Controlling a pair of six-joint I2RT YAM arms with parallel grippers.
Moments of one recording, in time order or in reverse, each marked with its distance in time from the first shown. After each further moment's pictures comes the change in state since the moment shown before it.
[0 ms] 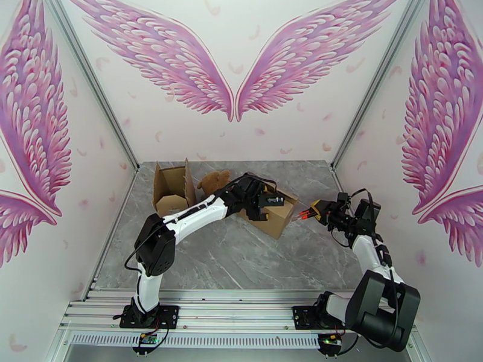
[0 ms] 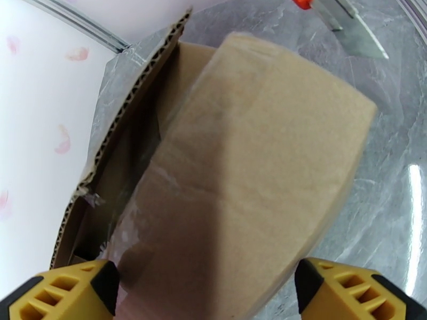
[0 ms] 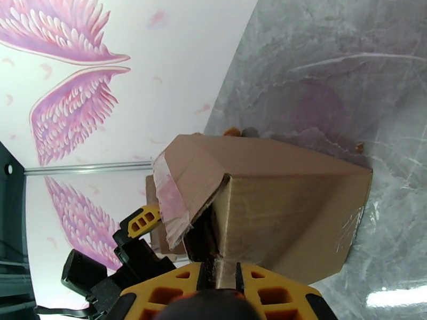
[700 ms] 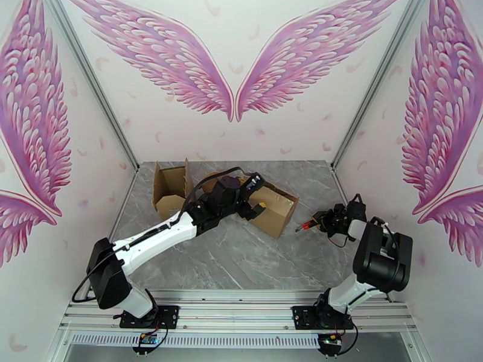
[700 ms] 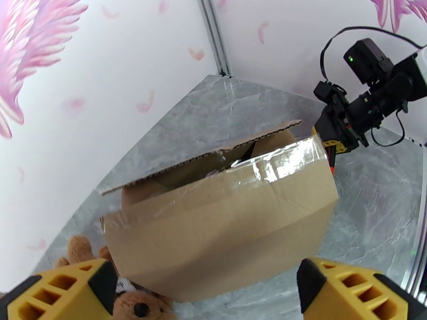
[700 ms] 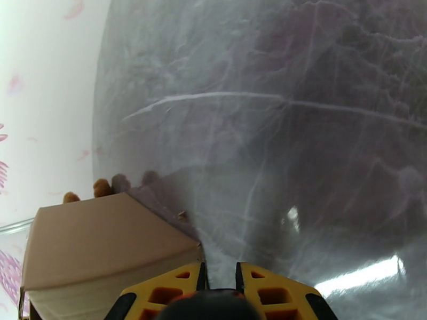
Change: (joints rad) left arm -0.044 -0.412 -0.348 0.211 -0.239 -0.653; right arm 0.000 0.492 0.106 -0.031 0.327 -0.253
